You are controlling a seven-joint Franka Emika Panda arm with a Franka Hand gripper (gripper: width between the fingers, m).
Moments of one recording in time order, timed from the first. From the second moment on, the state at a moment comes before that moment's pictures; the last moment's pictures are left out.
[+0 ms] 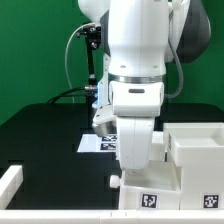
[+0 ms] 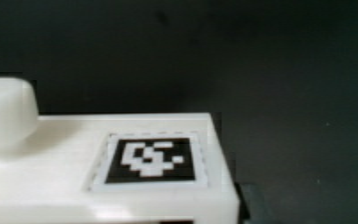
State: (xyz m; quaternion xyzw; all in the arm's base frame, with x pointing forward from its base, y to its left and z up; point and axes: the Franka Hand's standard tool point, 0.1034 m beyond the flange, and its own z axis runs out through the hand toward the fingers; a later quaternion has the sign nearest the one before) arm 0.557 -0.007 0.037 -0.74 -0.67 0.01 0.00
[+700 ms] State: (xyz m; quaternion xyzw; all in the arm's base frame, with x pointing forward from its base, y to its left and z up) arm 0.555 -0.019 0.033 -0.71 -0.71 0.00 -0.01
